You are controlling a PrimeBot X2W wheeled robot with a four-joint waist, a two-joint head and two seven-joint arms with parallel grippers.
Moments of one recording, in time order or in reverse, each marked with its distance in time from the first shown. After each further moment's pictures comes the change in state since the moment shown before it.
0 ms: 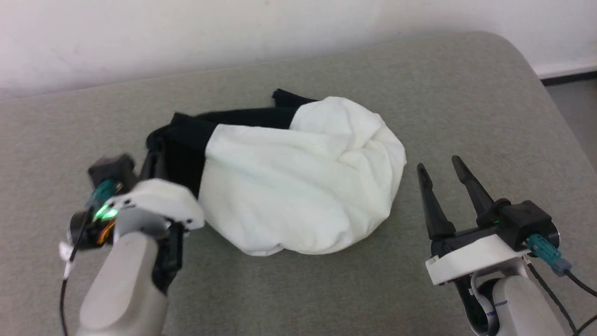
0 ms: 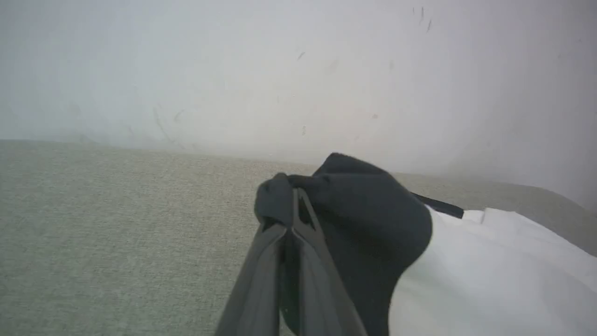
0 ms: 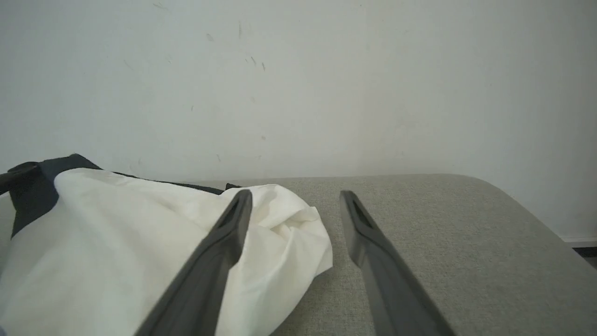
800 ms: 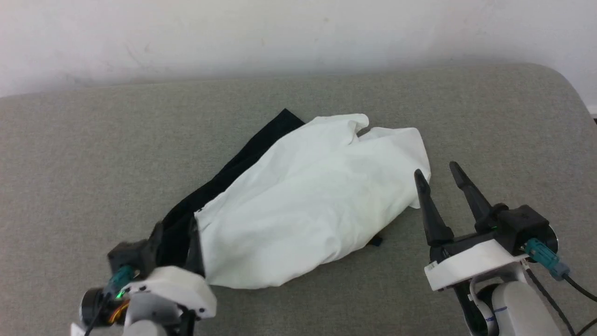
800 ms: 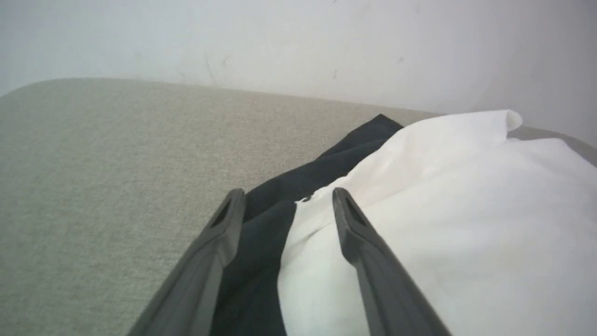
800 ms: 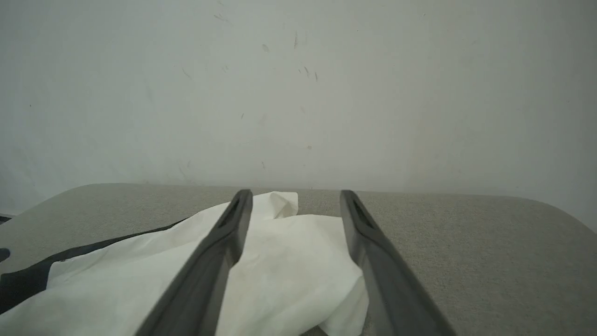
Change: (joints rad) left arm 0.413 0.070 -0.042 -0.338 0.009 0.072 0.070; right arm 0.024 0.001 0.002 -0.020 0.000 0.000 0.017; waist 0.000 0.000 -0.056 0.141
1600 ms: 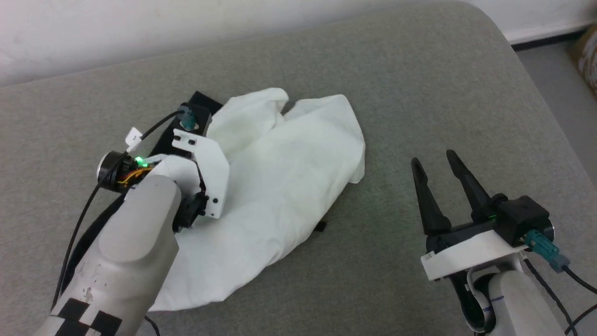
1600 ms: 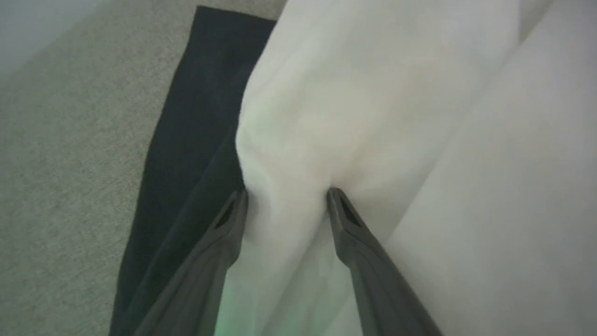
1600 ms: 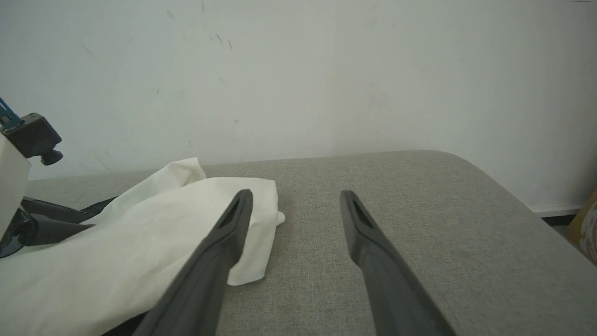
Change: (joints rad) left arm -0.694 0.011 -0.256 0.524 0.102 -0.247 0.616; right arm -0.044 0.000 0.018 0.022 0.022 0.000 -0.027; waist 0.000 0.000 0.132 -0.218
